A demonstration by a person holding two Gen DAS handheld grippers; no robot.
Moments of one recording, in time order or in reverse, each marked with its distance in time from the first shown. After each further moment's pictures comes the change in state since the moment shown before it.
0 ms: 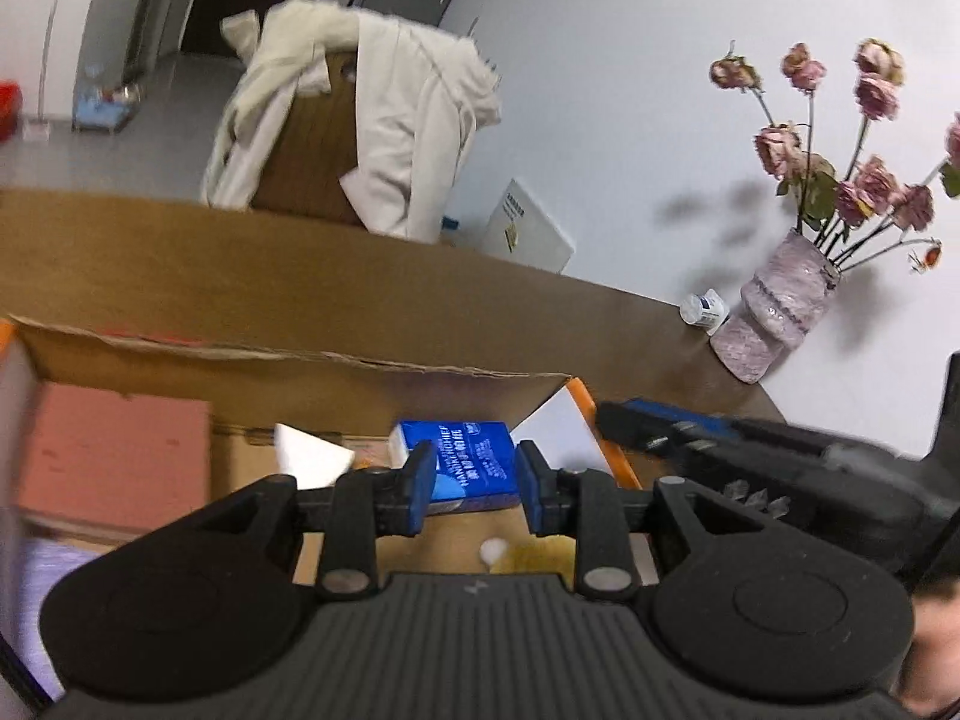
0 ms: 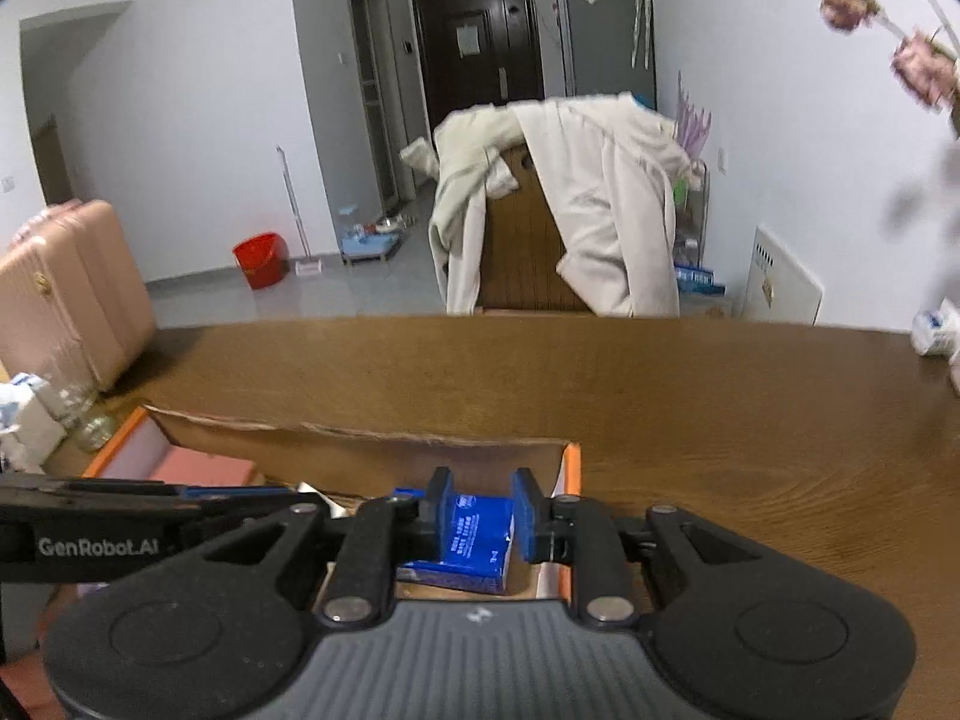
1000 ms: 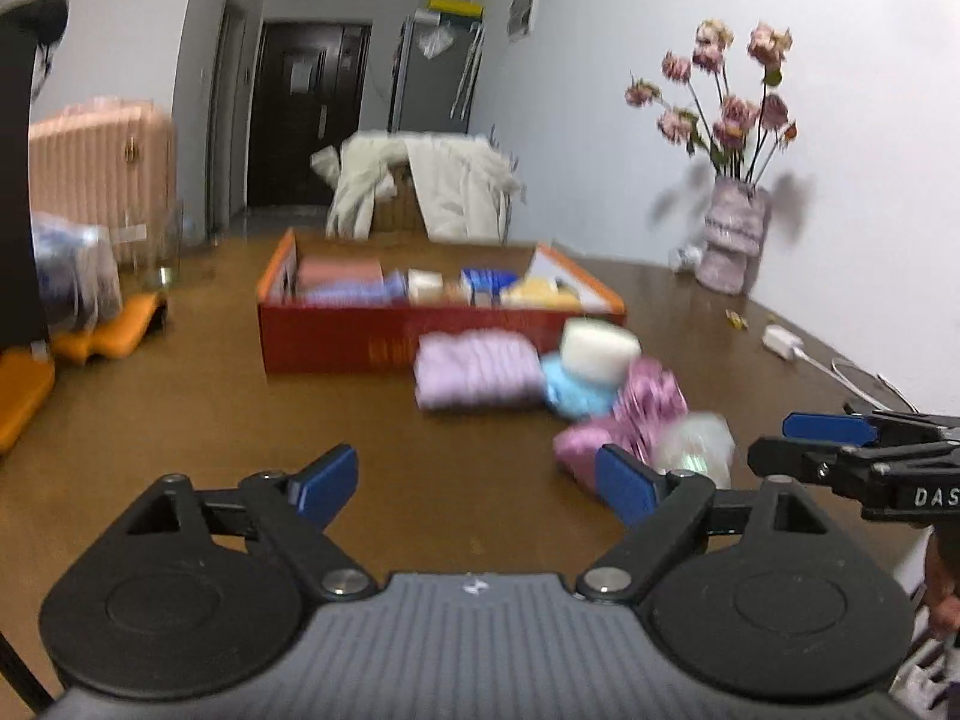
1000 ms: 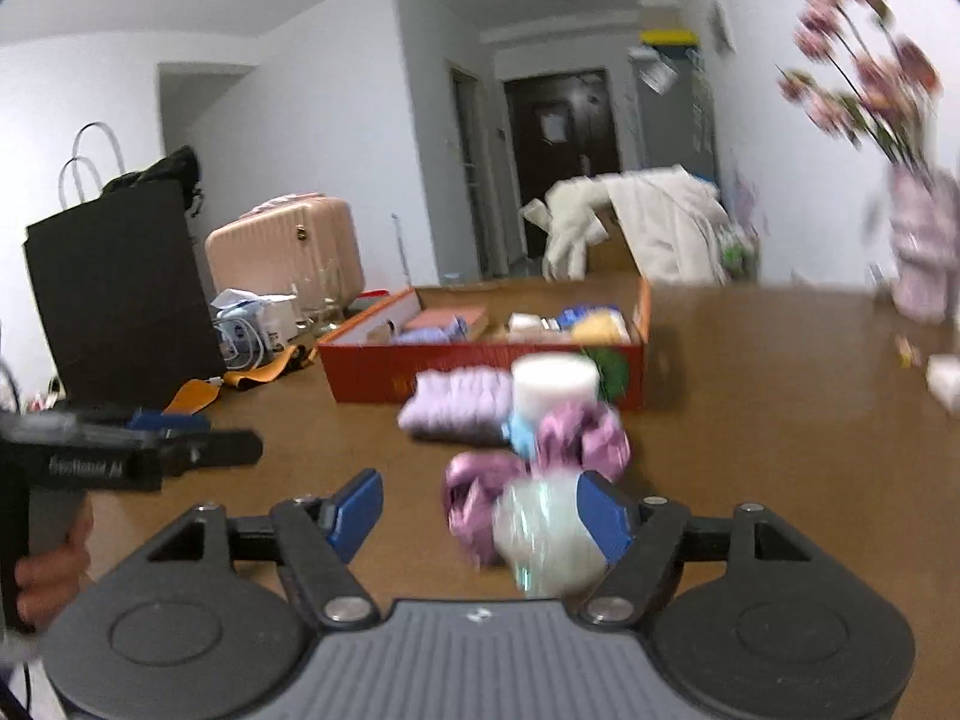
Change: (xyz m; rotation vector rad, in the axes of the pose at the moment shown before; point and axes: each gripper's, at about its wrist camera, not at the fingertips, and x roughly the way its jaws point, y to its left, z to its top) left arm -0.258 -0.071 -0.296 0.187 -0.218 0.206; right arm -0.285 0.053 -0.274 -0.032 -0.180 0.168
